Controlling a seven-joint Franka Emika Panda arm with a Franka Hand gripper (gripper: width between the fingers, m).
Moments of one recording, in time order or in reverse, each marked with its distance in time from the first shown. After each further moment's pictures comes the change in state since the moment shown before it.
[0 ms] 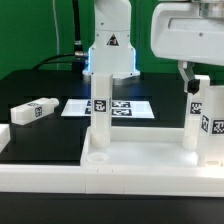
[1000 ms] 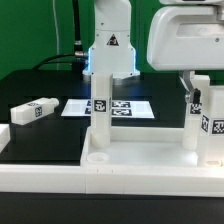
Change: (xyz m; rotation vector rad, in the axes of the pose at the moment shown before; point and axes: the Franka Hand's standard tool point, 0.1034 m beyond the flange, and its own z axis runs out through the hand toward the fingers) arm 0.002 -0.002 0.007 -0.005 0.062 -0.709
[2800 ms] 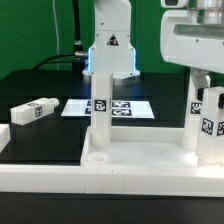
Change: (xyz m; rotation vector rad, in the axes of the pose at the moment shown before) arm -0.002 0.008 0.002 0.015 -0.018 1.182
